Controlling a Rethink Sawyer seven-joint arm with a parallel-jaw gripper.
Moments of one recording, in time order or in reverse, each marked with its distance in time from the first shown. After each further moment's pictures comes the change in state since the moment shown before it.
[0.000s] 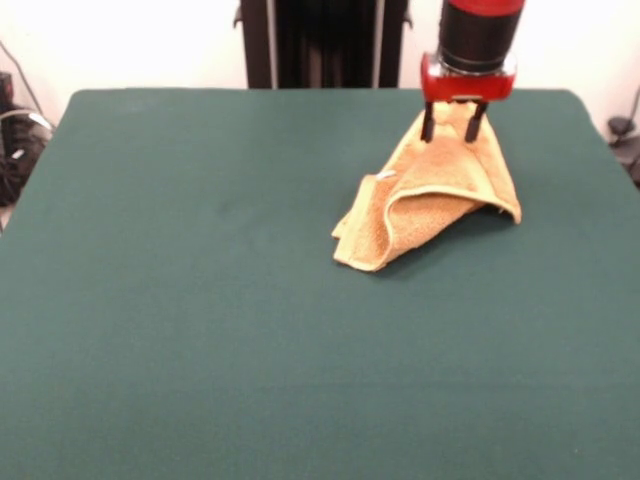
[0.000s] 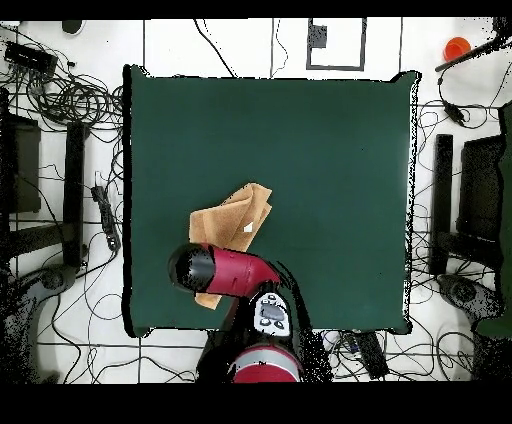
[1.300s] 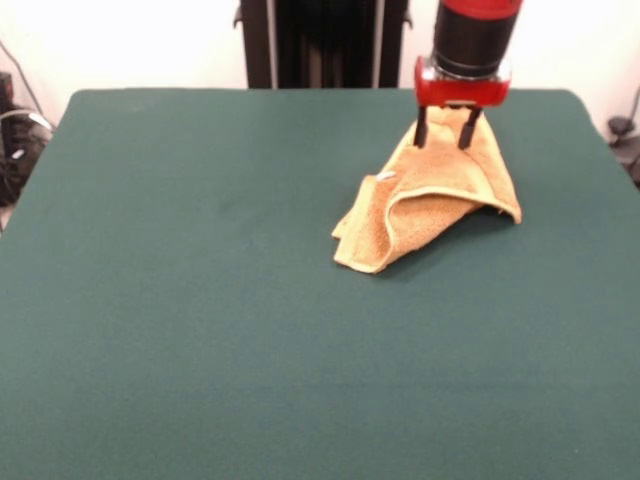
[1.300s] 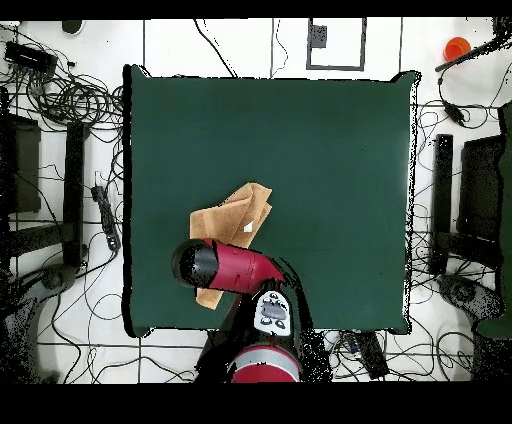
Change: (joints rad) arm 0.006 0.010 -0.028 -0.028 0.011 0.000 0.000
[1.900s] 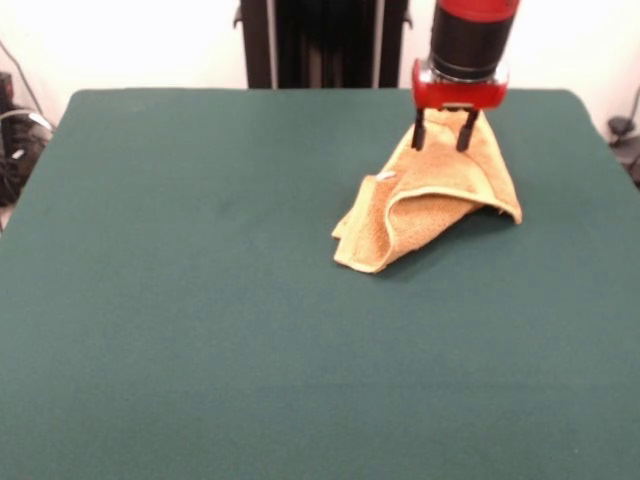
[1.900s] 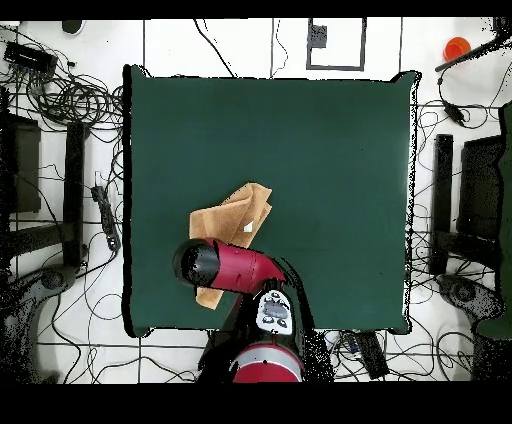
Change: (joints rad) arm -0.005 0.004 0.004 0.000 0.000 -0.010 0.000
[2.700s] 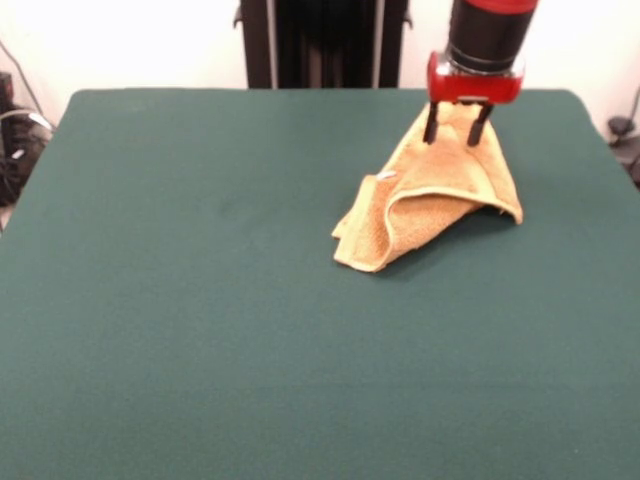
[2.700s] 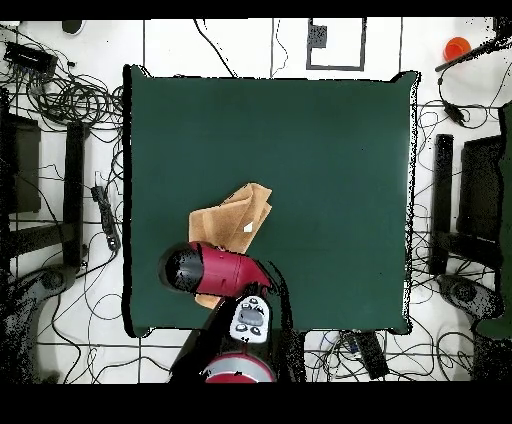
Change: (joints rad) arm 0.092 0.001 -0.052 -0.004 0.031 0.000 0.000
